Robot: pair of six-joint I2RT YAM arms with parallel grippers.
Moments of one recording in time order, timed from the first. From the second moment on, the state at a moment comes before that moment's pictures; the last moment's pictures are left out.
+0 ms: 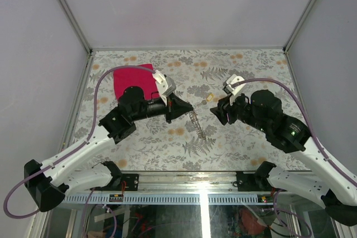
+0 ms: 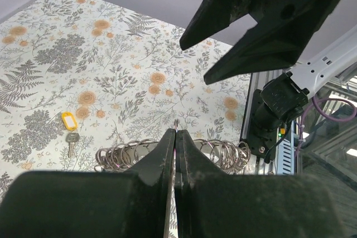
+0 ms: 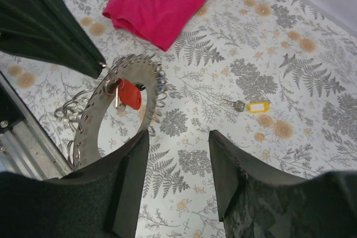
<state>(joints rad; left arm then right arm) -0.78 1.02 0.90 0.07 0.49 -0.17 0.81 0.85 1.10 -0.58 0.01 -0.02</state>
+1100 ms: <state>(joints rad) -0.78 1.11 0.84 0.03 0.38 -0.22 0.81 0.78 0.80 -0.26 -0.15 0.17</state>
